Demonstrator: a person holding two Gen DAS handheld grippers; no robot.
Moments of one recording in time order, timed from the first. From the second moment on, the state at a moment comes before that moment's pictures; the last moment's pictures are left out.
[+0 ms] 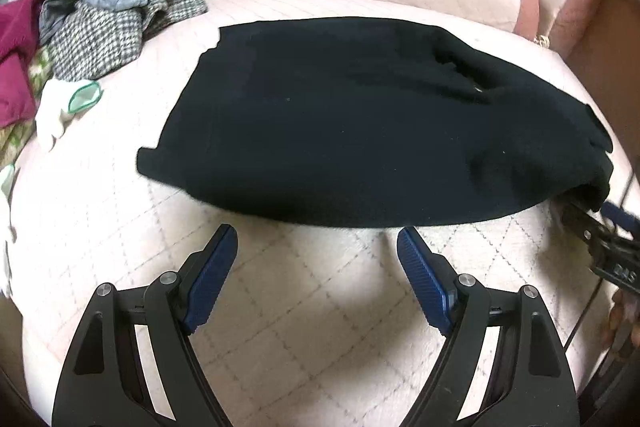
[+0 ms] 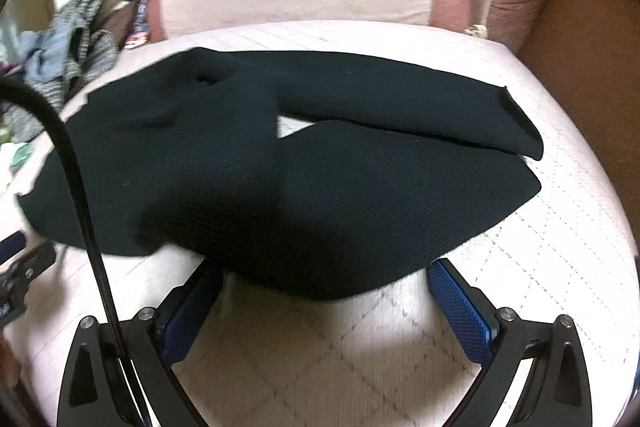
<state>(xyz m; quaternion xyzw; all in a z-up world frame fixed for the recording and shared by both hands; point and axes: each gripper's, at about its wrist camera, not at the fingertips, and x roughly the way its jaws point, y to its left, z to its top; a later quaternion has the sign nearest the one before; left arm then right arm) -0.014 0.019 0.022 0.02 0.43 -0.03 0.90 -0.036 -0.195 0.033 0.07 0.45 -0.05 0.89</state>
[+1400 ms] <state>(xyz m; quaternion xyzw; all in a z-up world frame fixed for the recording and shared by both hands) 0.035 0.067 0.019 -0.10 0.47 -0.01 0.88 -0.042 -0.250 0.037 0.24 0.43 0.02 0.87</state>
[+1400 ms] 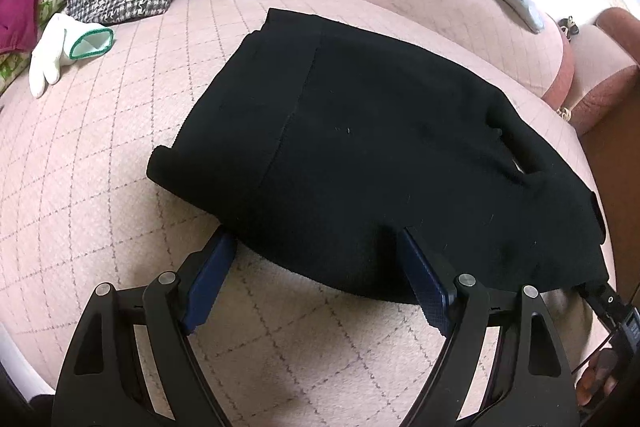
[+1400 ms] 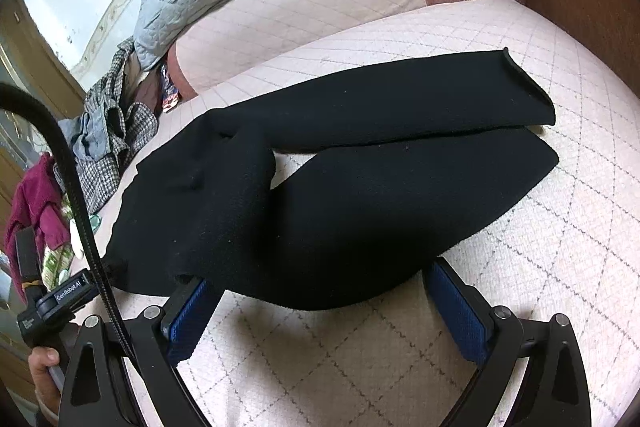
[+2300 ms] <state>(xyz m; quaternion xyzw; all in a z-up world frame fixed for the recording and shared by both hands) 0.051 0.083 0.021 -0.20 0.47 -0.03 0.86 -0.032 -0.276 0.035 0.35 0.41 0.01 0.84</state>
